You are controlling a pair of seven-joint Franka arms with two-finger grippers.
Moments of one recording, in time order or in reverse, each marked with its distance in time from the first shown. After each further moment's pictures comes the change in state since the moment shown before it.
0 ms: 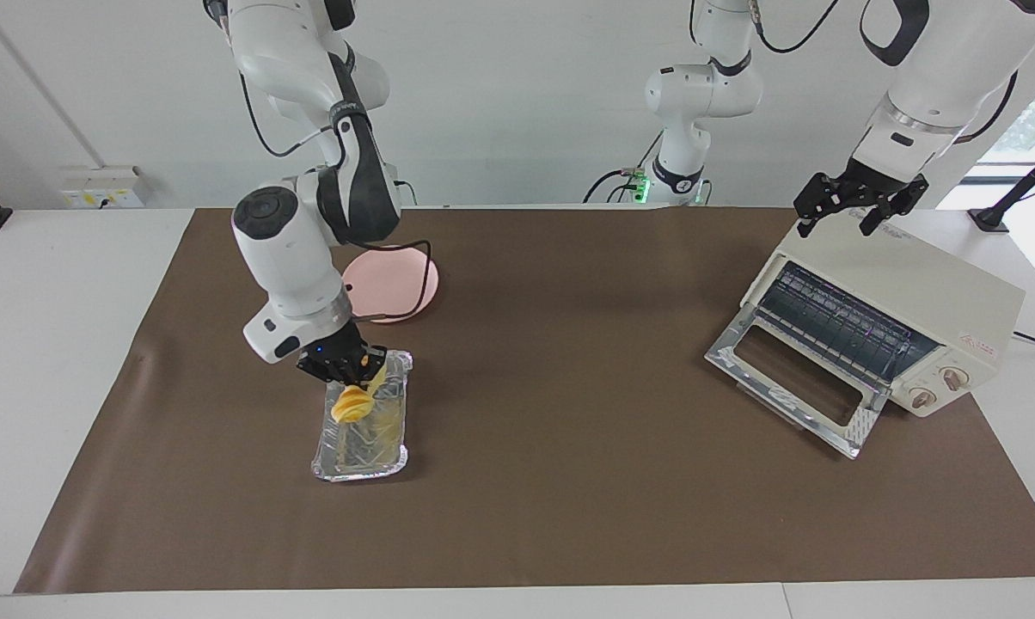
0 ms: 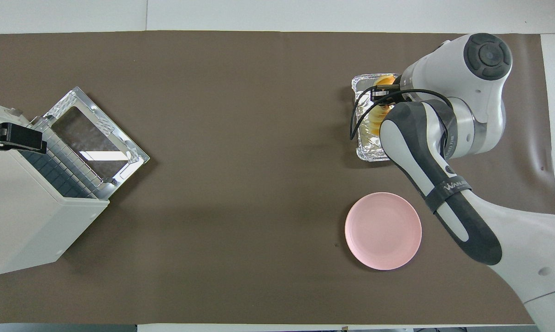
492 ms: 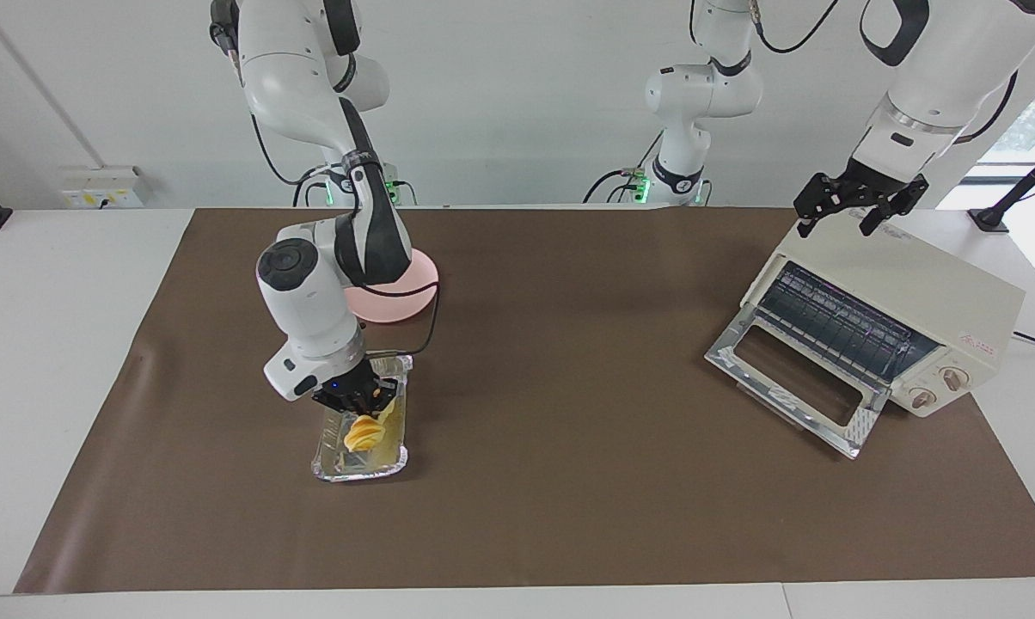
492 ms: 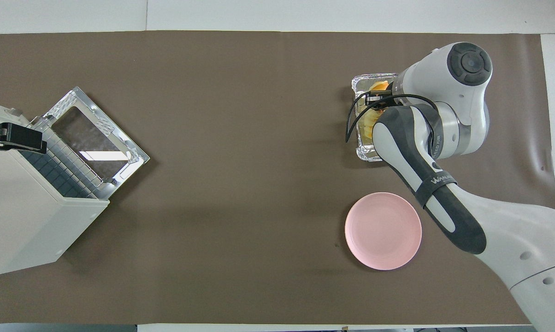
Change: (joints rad) left arm 0.000 0.000 0.000 0.000 0.000 0.000 0.000; right arm 0.000 0.022 0.000 -0.028 0.000 0.042 0.000
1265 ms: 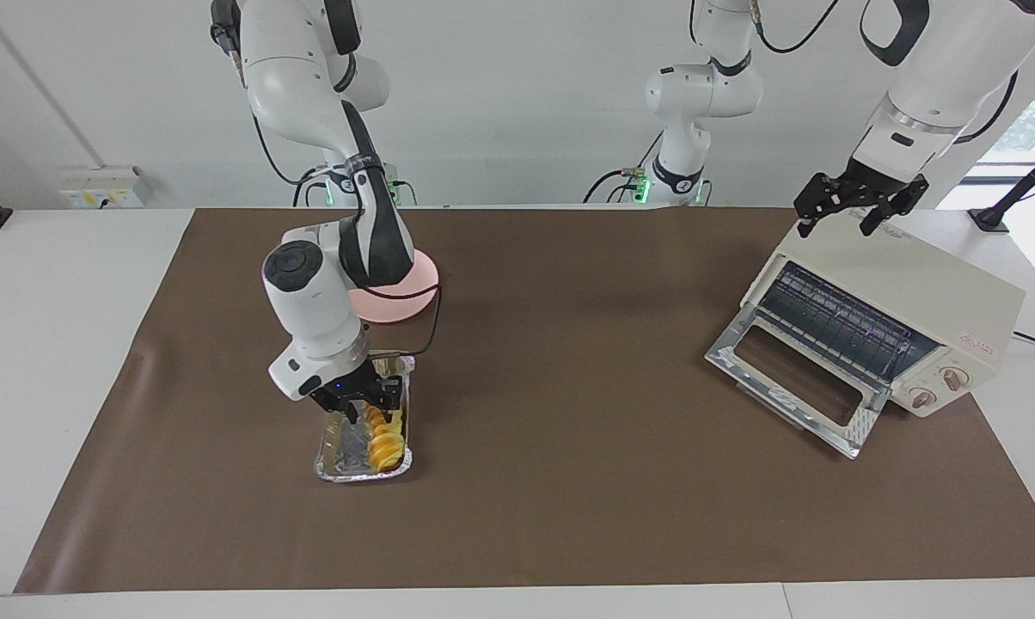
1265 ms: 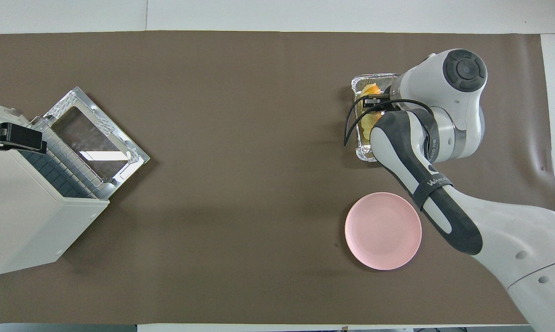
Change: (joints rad) left arm 0.000 0.000 0.000 0.000 0.000 0.000 0.000; right arm 0.002 -0.007 0.001 -0.012 0.000 0.017 0.000
